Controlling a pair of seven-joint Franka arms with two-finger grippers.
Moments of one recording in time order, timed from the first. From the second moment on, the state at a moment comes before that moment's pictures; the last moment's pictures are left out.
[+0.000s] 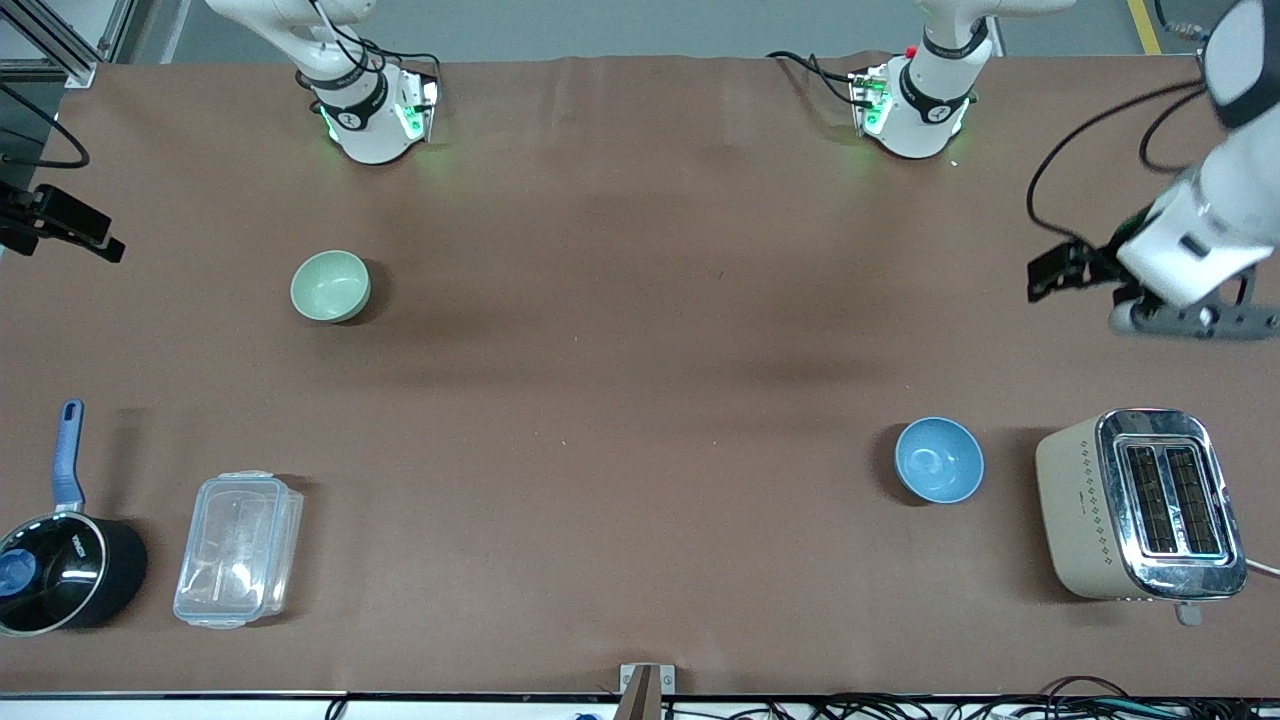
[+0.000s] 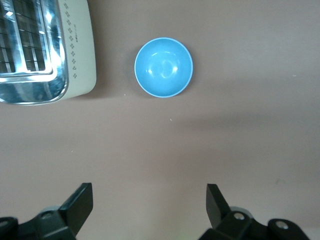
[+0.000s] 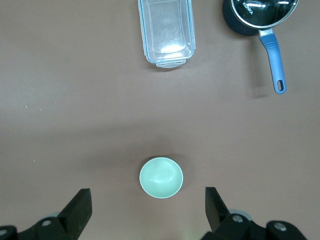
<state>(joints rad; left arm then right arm) -0.07 0.12 -0.03 -1.63 -0.01 1.66 -0.02 -0.06 -0.03 -0.03 -1.55 0.02 1.50 0.03</state>
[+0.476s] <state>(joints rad) -0.04 0.29 -0.03 -1.79 0.02 2.02 -0.02 -0.06 -0.03 -0.03 -1.55 0.02 1.50 0.03</state>
